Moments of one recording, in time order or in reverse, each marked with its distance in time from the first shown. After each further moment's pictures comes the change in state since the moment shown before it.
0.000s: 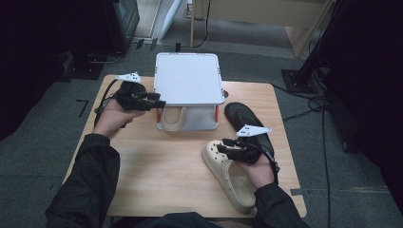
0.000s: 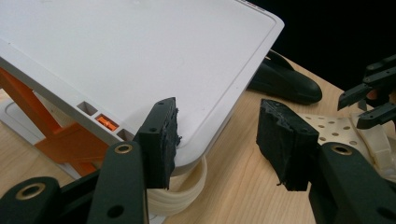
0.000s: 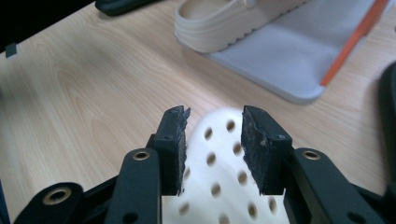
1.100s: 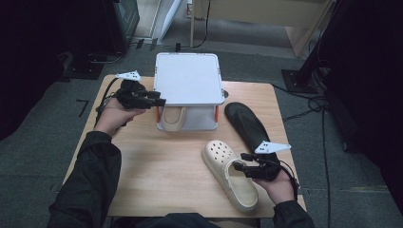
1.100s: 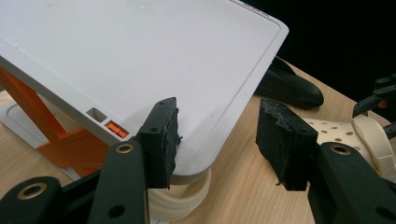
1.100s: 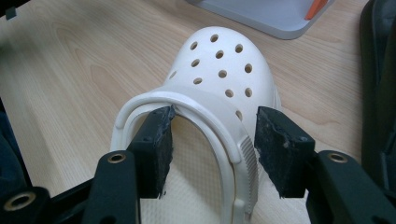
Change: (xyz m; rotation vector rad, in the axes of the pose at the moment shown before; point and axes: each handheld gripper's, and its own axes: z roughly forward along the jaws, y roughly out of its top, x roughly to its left) left arm 0.006 0.001 0.002 -0.013 -0.009 -0.010; right arm -0.015 -0.054 -0.038 0.049 0.008 0.012
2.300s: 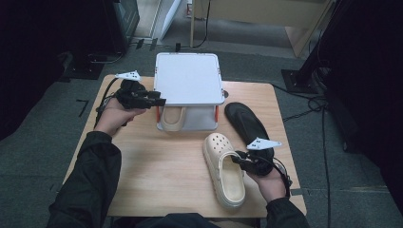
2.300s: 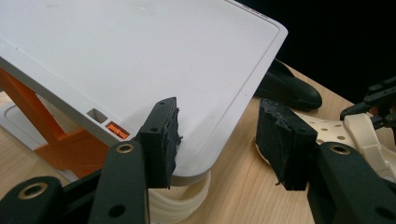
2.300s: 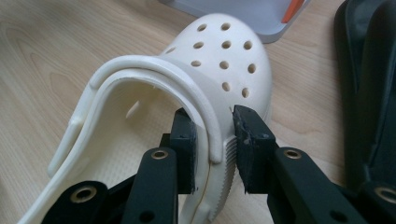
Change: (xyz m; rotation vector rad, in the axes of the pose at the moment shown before) left arm 0.001 -0.001 0.001 -0.009 -0.007 -0.005; right arm 0.006 0.011 0.020 0.018 -0.123 0.012
